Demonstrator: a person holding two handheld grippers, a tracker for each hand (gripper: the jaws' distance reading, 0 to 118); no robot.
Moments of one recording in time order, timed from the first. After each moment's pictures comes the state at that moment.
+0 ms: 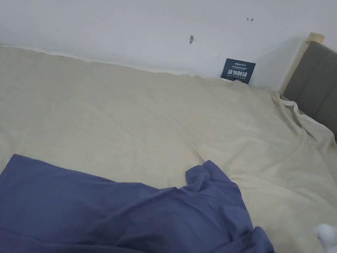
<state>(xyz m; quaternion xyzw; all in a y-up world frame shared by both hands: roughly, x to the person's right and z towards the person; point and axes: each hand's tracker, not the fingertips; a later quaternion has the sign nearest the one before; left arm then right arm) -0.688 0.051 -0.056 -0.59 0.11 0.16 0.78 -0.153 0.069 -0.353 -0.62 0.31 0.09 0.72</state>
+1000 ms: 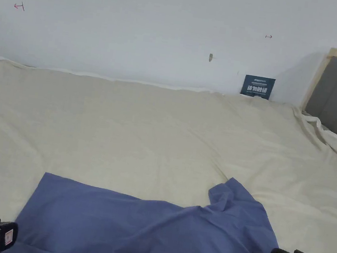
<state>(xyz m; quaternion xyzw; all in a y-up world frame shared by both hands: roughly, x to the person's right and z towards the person) -0.638 0.100 -0.033 -0.33 0.13 0.20 0.91 -0.196 0.087 -0.280 -0.35 0.37 -0.09 0.85</state>
